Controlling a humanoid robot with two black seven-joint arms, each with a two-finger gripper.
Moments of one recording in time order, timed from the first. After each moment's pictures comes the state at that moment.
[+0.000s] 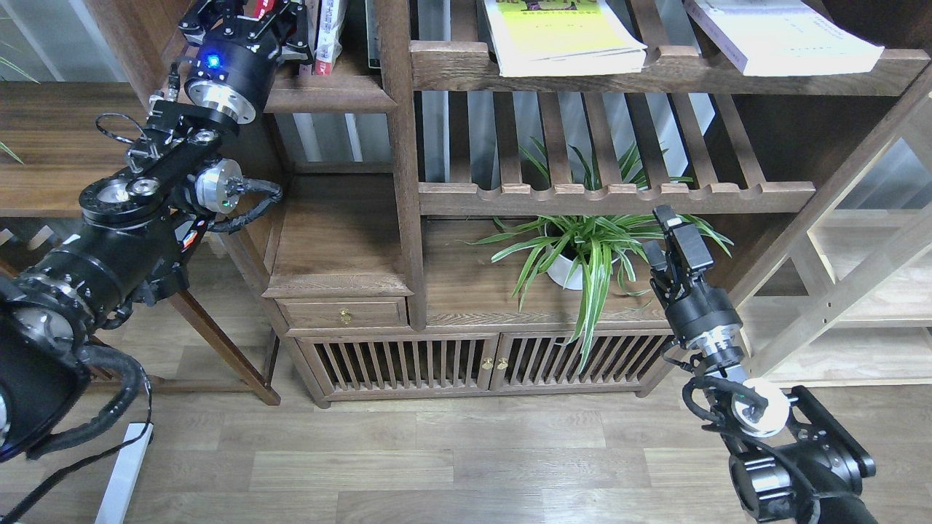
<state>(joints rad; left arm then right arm) -1.10 0.07 -0.66 -0.45 0.53 0.09 -0.49 0.20 -0.15 1.30 0.89 0.25 0.58 -0.06</state>
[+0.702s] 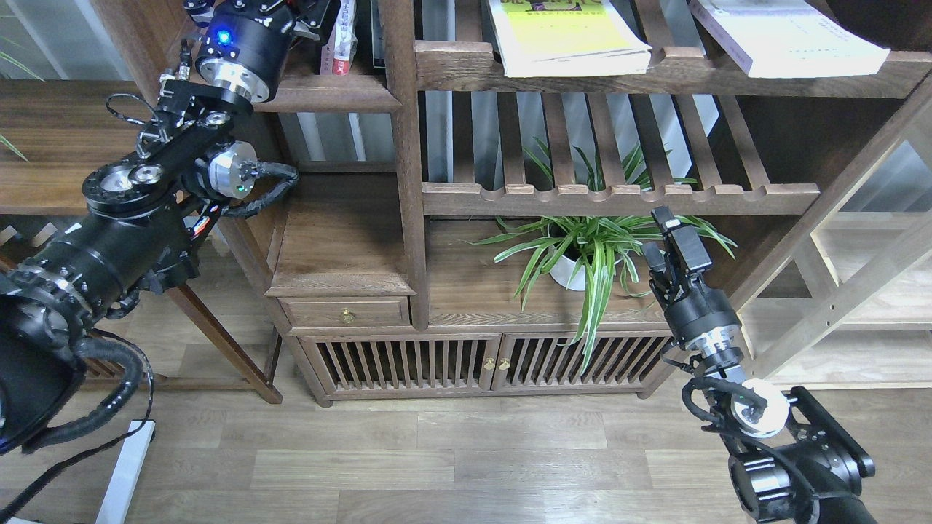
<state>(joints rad) -1.12 0.09 -0.67 -0.59 0.53 0.18 -0.49 0.20 -0.15 1.30 0.89 0.25 0.58 -0.06</state>
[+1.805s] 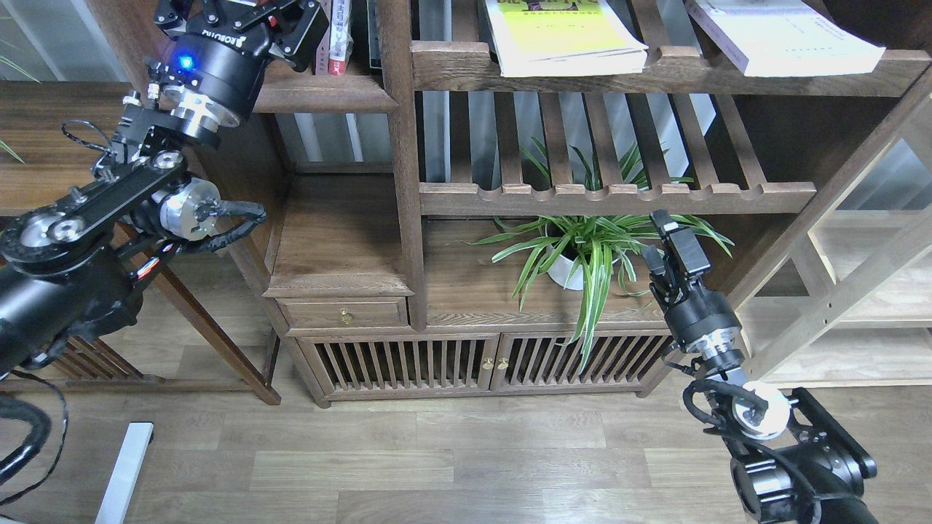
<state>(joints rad) -0.92 0.34 -0.67 -1.10 0.53 0.21 -0.49 0.20 -0.15 1.30 0.88 0.24 0.58 -0.06</state>
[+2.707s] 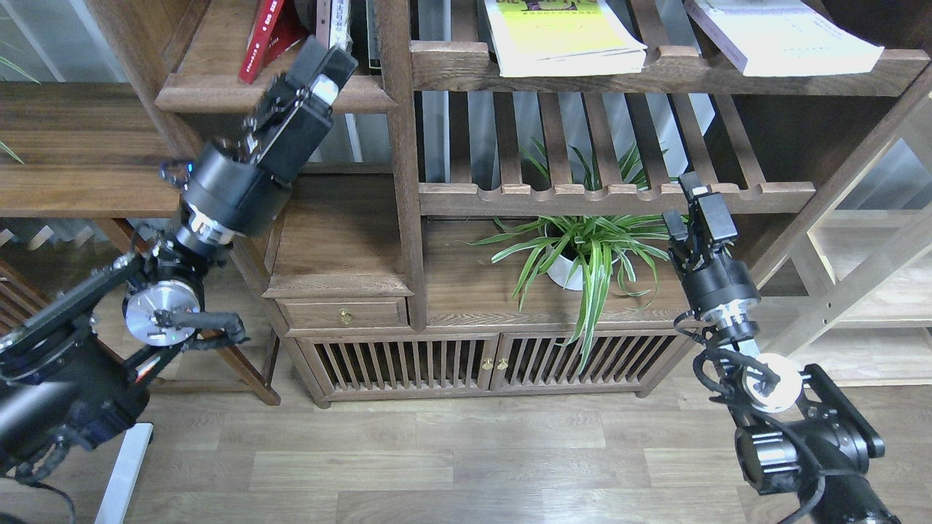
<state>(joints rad) -0.58 0.34 -0.79 -1.38 0.13 -0.49 -0.46 0.27 -0.15 1.39 0.90 0.25 0.58 -0.06</state>
